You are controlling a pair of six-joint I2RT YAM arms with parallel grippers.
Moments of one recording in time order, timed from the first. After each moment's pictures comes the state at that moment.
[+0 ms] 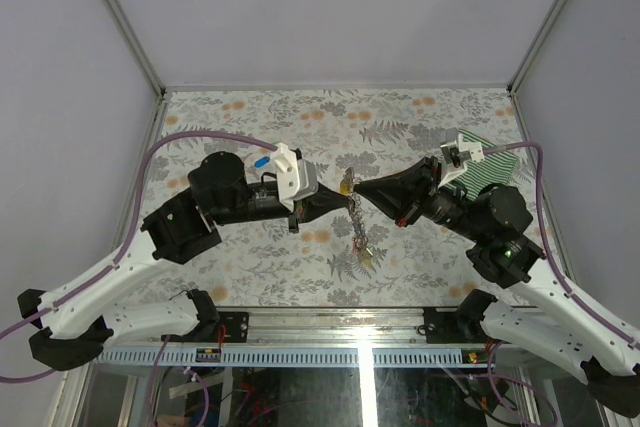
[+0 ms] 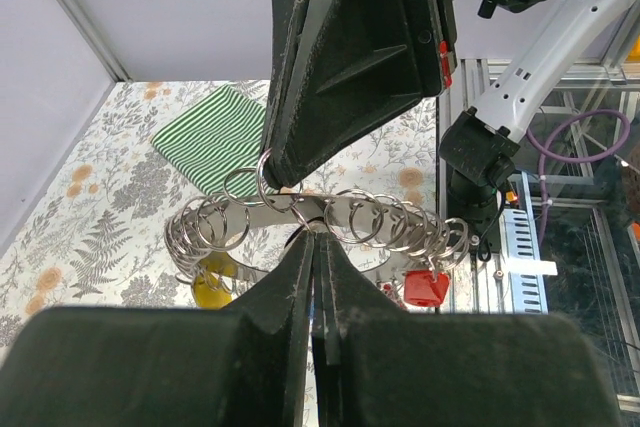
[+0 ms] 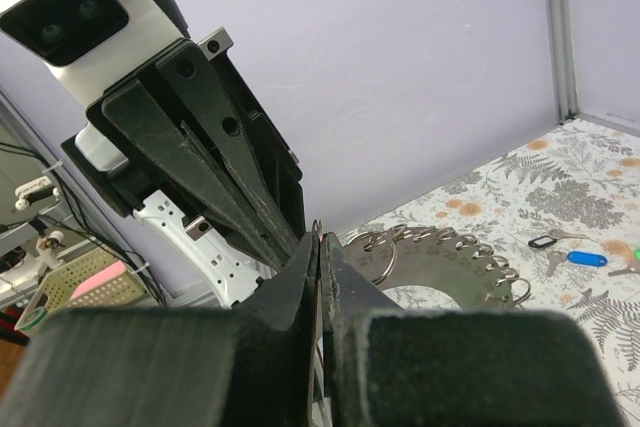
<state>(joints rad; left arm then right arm) -0.98 0.99 1.23 -0.30 0.44 0.15 0.80 0.73 0.82 0.27 -0.37 0.52</state>
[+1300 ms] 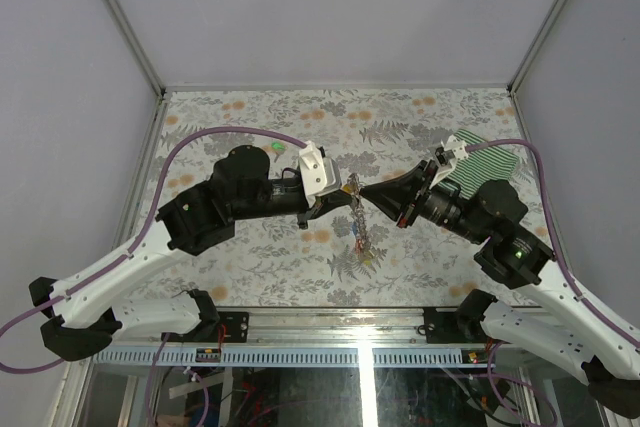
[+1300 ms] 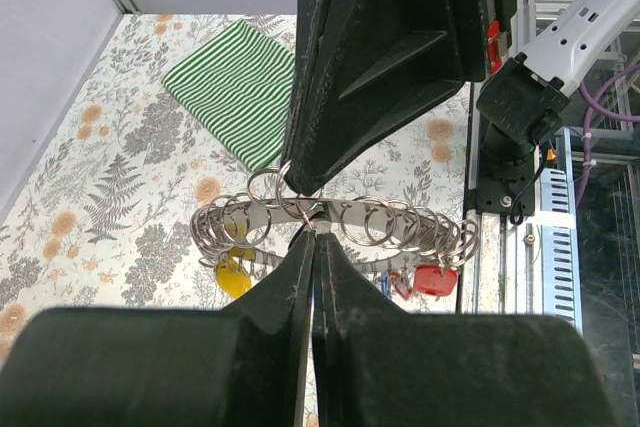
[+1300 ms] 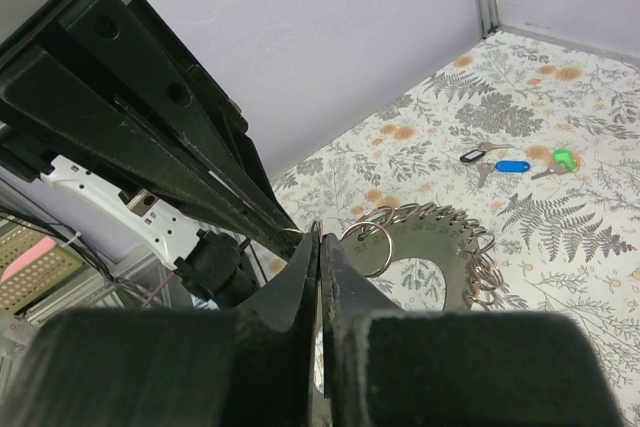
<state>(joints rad) -0.99 1.08 1.30 -0.42 0.35 0.21 0.81 0.72 0.87 -0.04 -0.26 0.43</state>
